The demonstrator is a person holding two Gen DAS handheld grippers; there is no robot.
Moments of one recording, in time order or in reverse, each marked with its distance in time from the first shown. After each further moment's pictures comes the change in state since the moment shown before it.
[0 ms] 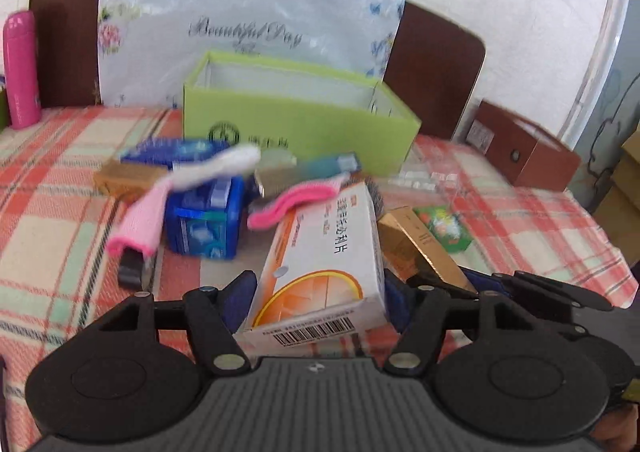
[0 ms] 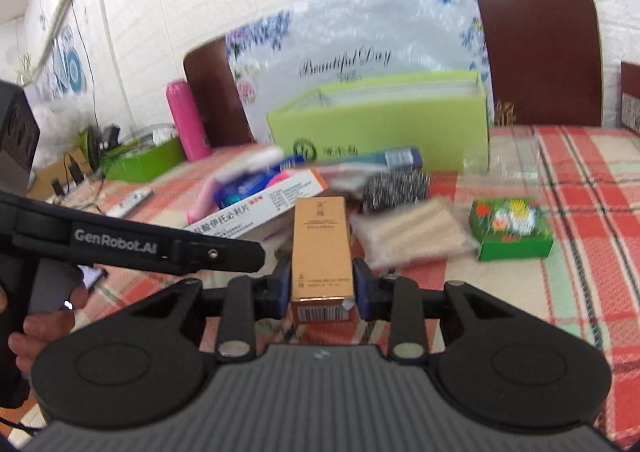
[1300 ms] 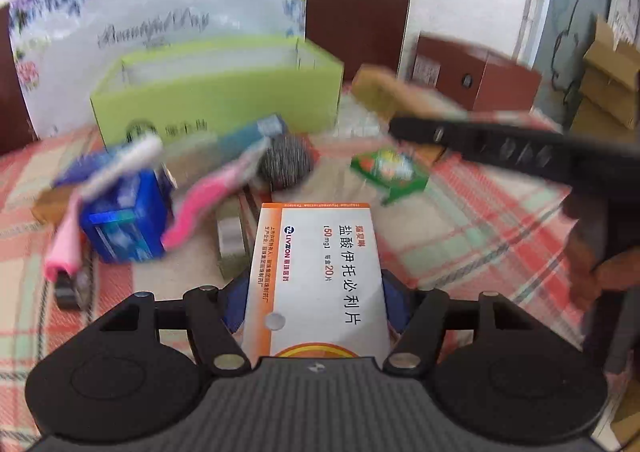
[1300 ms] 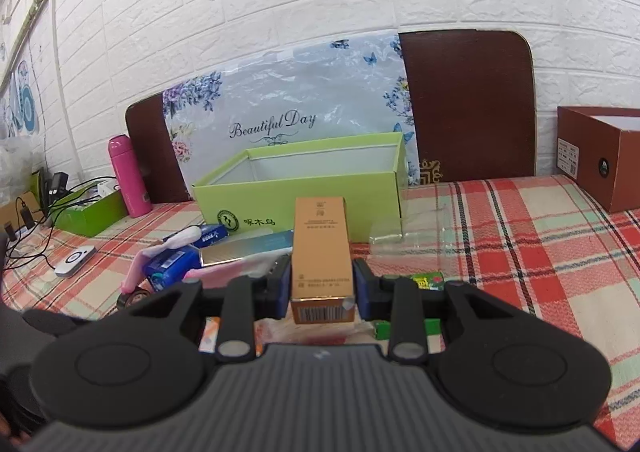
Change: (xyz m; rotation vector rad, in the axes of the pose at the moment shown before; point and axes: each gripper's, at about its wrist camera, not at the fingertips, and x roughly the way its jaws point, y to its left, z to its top) left arm 0.018 -0.037 -0.011 0.232 0.070 -0.083; right arm -0.015 -0.042 0.036 0.018 -0.107 -0.157
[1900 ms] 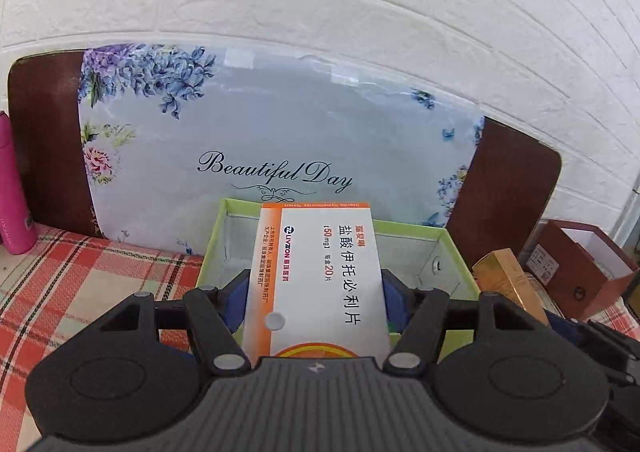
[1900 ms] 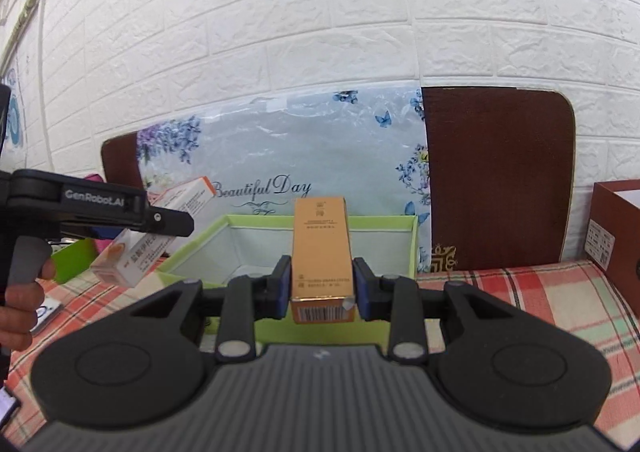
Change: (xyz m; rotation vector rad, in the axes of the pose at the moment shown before) left arm 0.050 0.112 0.156 -0.258 -0.194 0.212; right arm 0.093 -0.002 0.086 -0.045 -0.070 -0.030
